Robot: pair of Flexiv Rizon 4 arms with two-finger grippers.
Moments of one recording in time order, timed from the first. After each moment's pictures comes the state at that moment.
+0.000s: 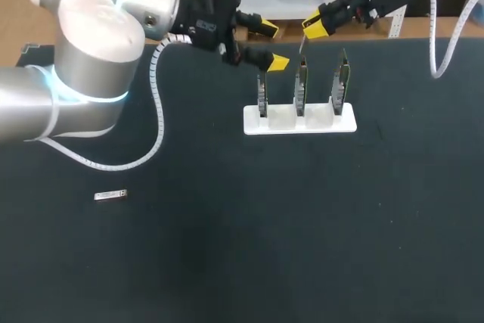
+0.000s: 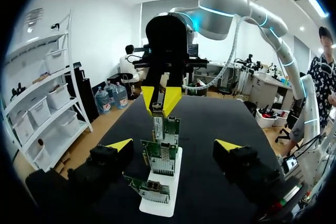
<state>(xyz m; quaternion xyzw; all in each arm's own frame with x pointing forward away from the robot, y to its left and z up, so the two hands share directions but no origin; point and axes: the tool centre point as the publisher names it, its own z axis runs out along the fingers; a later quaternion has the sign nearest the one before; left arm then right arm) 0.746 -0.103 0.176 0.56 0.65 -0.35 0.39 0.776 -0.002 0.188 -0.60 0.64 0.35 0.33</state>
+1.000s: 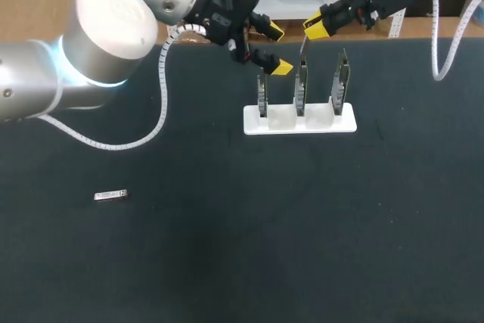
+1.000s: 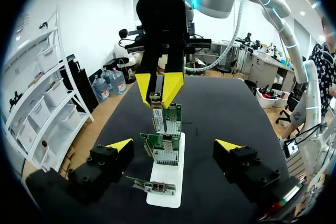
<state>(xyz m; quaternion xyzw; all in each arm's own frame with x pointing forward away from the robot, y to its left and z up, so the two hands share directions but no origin) 0.753 -0.109 0.162 0.61 0.66 -0.28 0.33 0.775 -0.004 0.187 -0.60 0.64 0.35 0.33</state>
